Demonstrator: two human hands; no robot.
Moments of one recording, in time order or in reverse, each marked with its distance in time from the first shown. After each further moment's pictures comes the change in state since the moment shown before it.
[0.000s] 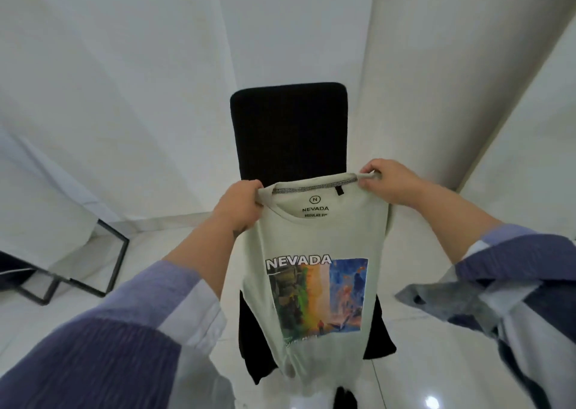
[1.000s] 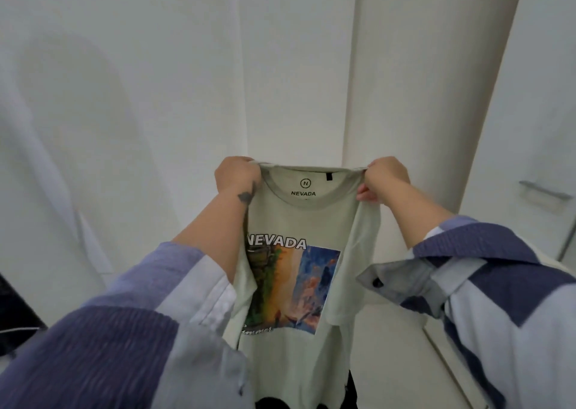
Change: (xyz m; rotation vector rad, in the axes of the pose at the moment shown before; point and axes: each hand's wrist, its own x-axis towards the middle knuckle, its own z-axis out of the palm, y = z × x) left_hand -0.138 0.165 -0.190 -0.619 0.579 -0.116; right_hand -0.147 -0.133 -0.181 0.629 0.397 0.354
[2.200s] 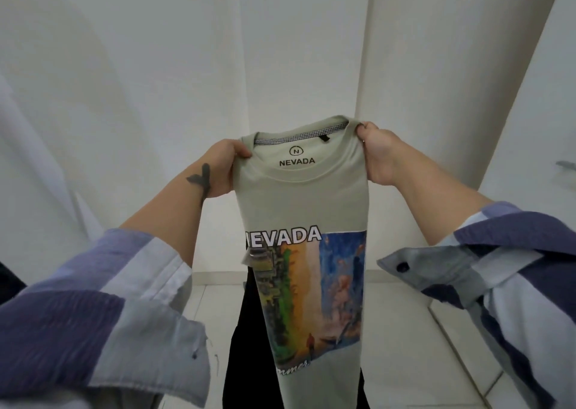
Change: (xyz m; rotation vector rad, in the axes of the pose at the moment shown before) left_hand 0.064 -0.036 0.000 -0.516 -0.511 -0.324; right_hand 0.041 -0.013 0.048 0.394 -0.534 -0.199
